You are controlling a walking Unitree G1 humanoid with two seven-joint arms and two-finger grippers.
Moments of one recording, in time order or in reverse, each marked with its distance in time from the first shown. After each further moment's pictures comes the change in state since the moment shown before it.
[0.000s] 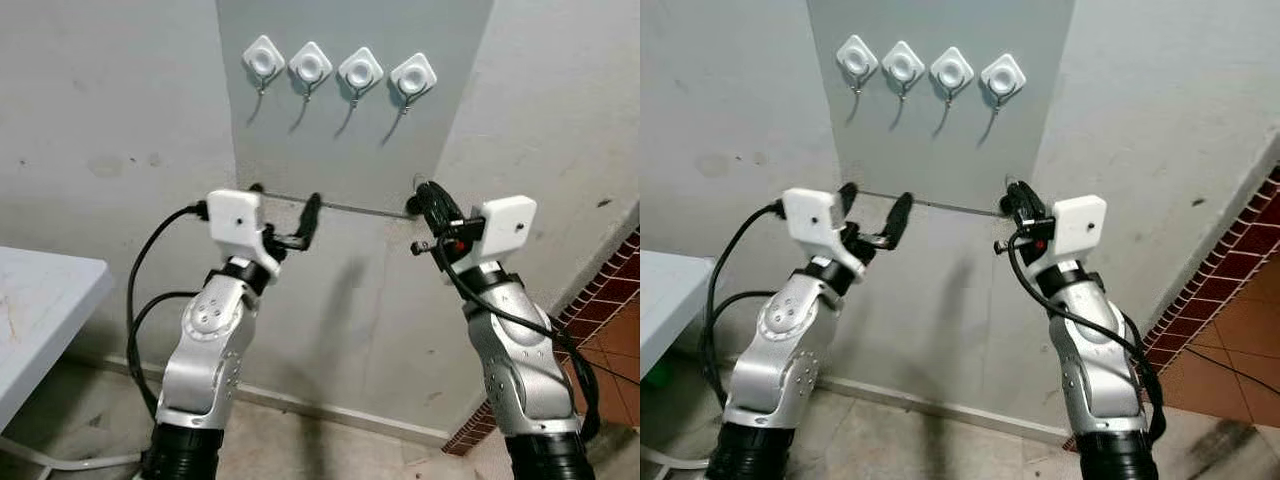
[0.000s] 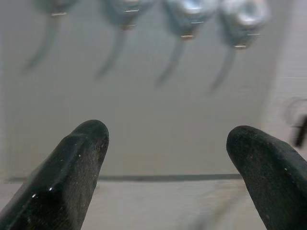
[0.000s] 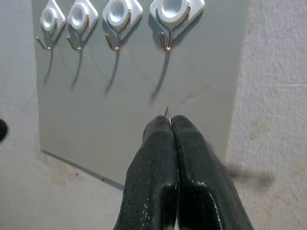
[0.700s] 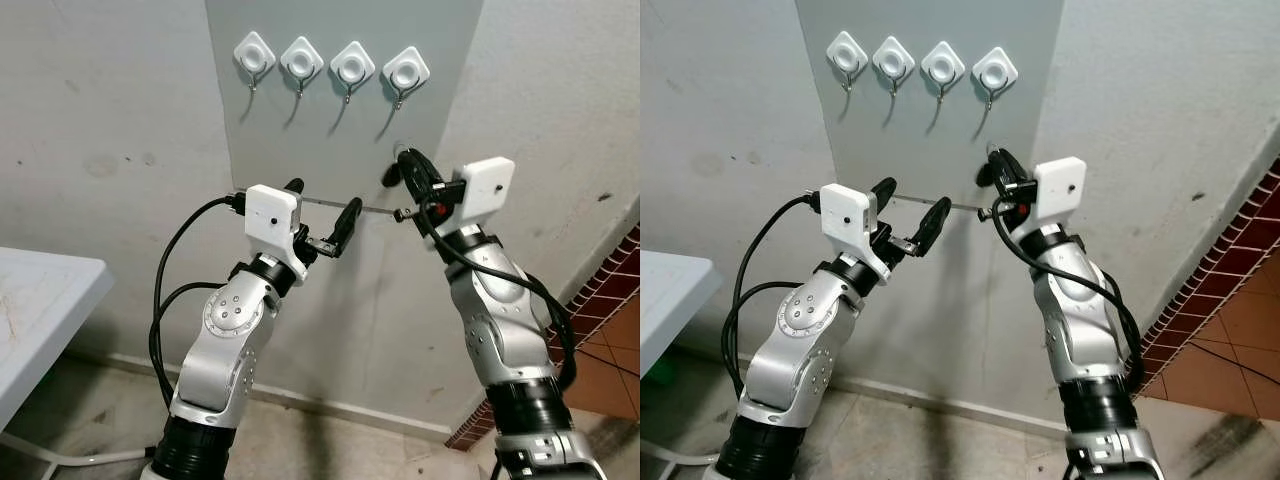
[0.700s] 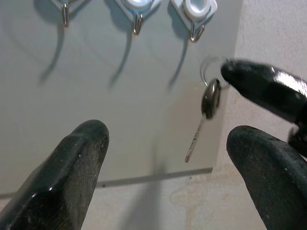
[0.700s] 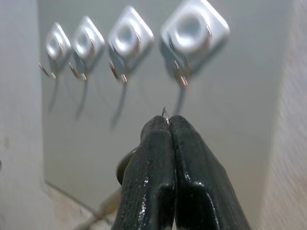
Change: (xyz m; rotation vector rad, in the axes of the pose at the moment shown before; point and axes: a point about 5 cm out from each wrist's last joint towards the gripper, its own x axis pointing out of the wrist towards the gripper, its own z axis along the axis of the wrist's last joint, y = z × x) left arm 0.006 -0.016 0.004 0.016 -0.008 -0.112; right arm 0.045 0.007 0.014 0.019 -0.093 0.069
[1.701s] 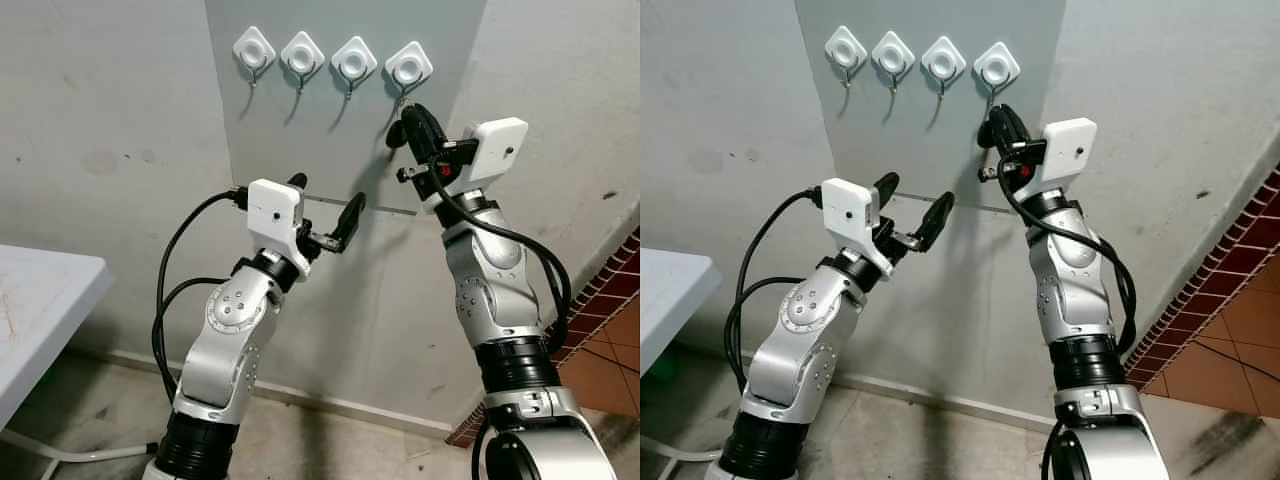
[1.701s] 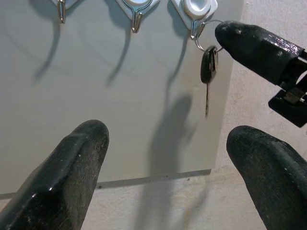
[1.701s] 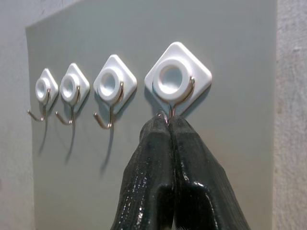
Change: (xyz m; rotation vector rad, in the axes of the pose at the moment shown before) left arm 0.002 -0.002 0.000 -0.015 -0.002 0.000; right arm 0.022 -0.010 0.012 0.059 -0.097 -0.018
